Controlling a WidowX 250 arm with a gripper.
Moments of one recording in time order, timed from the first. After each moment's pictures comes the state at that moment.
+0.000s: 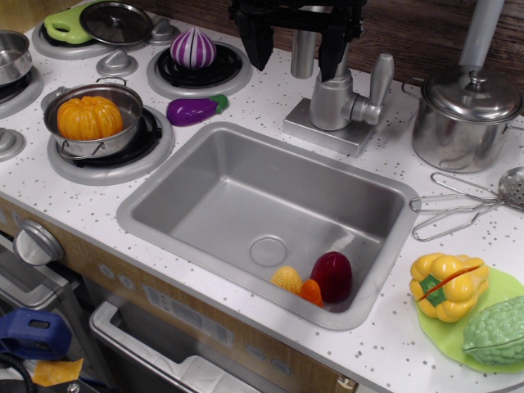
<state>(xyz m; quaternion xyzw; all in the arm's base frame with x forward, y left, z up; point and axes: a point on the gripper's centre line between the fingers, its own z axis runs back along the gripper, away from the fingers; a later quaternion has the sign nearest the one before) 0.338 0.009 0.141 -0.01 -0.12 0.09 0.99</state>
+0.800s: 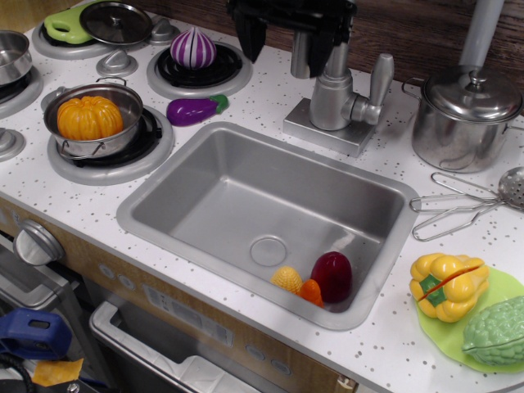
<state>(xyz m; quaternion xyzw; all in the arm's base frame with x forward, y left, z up) 0.364 0.027 0.134 0.06 -0.18 0.09 0.98</state>
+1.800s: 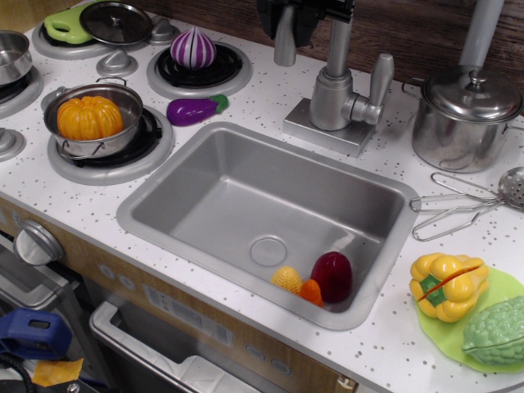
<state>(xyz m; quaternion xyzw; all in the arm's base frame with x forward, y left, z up) 0.383 0.046 0.141 0.09 -0.23 0.05 0.97</state>
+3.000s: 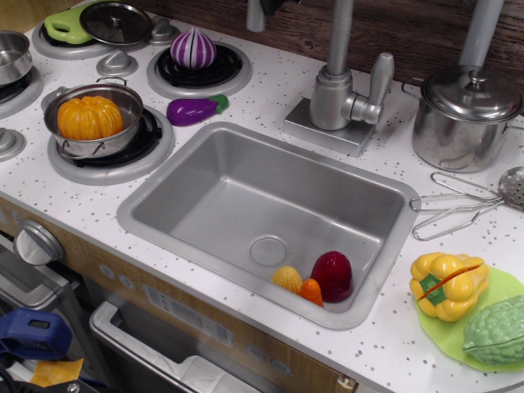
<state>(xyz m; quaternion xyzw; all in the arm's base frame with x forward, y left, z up) 0.431 0.112 0.139 0.14 -0.28 -0.08 0.95</state>
